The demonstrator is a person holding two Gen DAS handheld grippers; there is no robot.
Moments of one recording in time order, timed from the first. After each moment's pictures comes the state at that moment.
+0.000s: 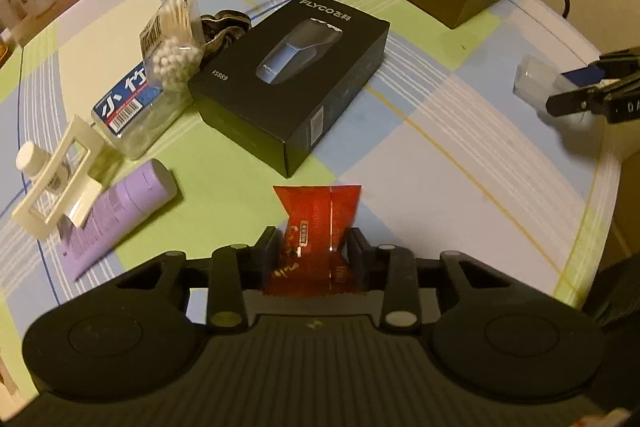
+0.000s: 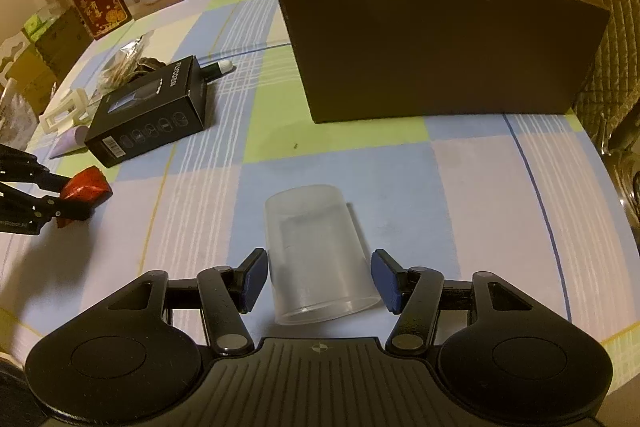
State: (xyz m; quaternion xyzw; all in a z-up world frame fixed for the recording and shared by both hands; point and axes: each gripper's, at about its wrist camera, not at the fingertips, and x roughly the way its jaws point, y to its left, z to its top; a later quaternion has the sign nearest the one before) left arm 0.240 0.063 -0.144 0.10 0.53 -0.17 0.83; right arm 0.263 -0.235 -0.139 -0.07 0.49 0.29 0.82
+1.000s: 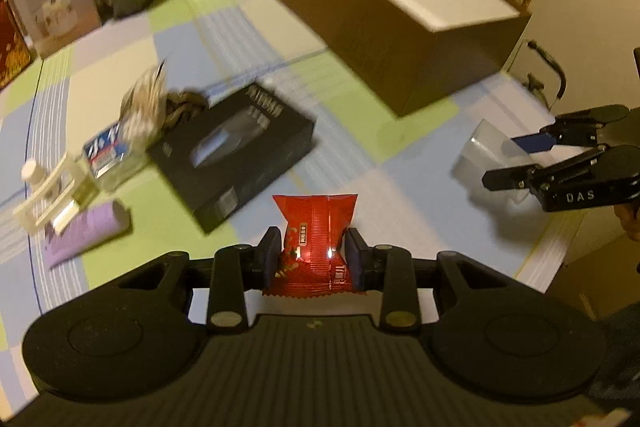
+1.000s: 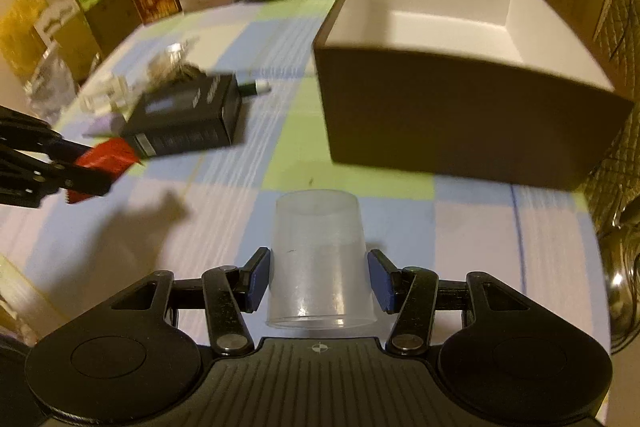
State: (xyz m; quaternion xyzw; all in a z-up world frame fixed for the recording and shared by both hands) left arm 0.226 -0.010 -0.084 0.02 0.48 -0.13 0.87; right arm 0.281 -0.247 -0.105 -0.12 0.45 0.37 0.81
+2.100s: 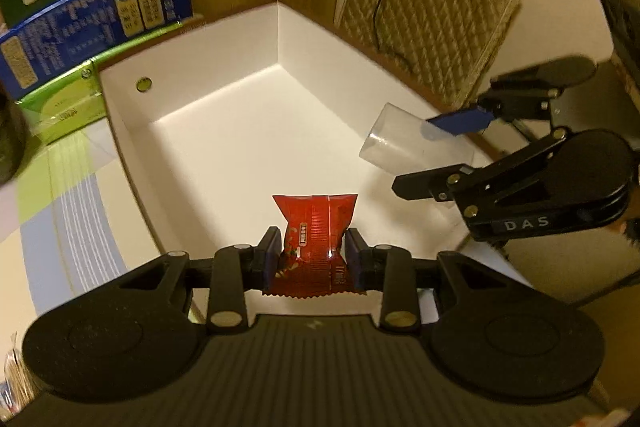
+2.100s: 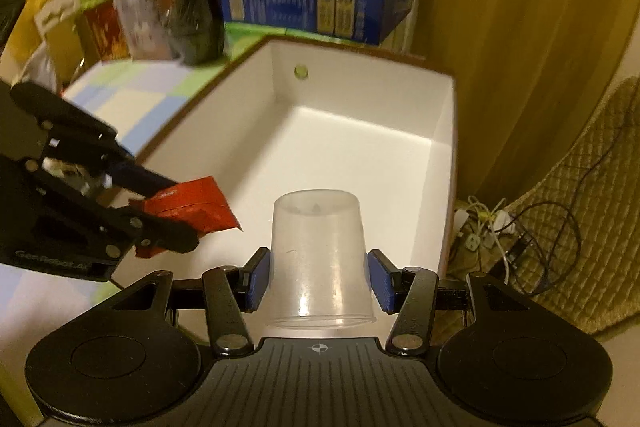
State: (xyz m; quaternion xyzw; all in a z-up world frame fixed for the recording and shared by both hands) left arm 0.437 -0.193 -0.053 0.06 0.46 -0.18 0.87; right arm 0.490 -0.287 -0.049 -0.20 0.39 0.40 0.81
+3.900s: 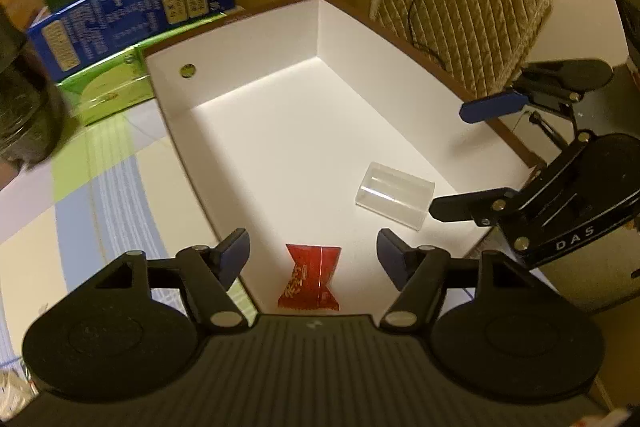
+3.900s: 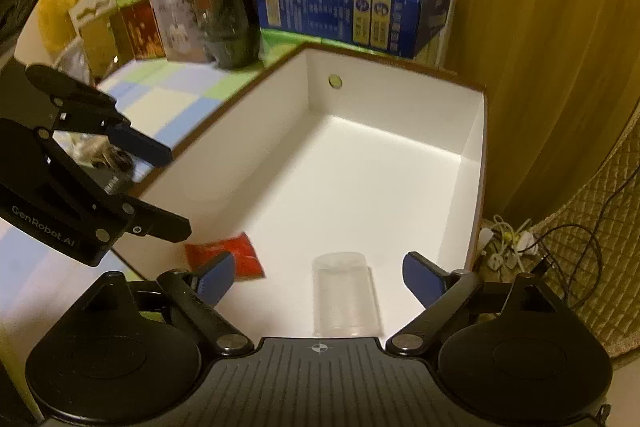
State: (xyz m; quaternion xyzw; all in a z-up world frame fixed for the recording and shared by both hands) left arm 0.419 -0.172 -0.036 0.05 0.46 -0.13 0.88; right arm 0.479 -0.289 -0.033 -0.19 0.37 0.45 0.79
